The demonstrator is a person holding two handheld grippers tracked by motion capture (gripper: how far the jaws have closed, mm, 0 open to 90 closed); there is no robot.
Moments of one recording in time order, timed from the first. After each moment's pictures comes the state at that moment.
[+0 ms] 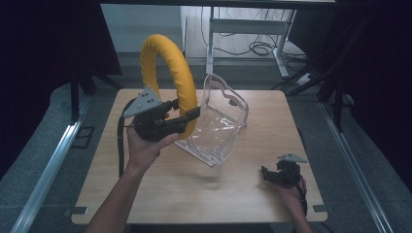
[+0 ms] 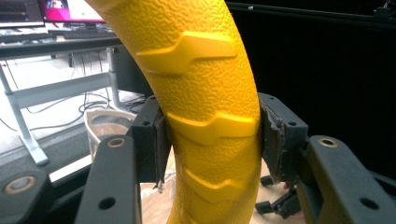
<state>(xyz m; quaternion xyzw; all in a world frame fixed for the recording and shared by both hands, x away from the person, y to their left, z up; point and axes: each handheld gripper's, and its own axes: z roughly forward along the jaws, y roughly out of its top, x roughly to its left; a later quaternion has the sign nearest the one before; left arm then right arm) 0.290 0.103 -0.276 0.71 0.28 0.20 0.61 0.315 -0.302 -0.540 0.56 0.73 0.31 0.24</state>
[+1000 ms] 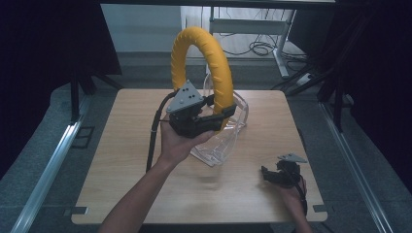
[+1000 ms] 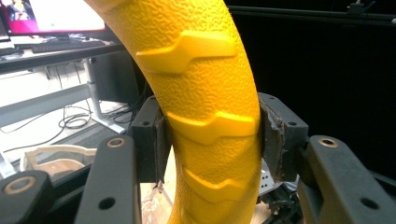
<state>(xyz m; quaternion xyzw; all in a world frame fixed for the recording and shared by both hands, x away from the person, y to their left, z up) 0.293 0.036 -0.262 0.72 0.24 0.19 0.62 0.315 -0.302 -0.540 0.55 0.73 0.31 0.24</state>
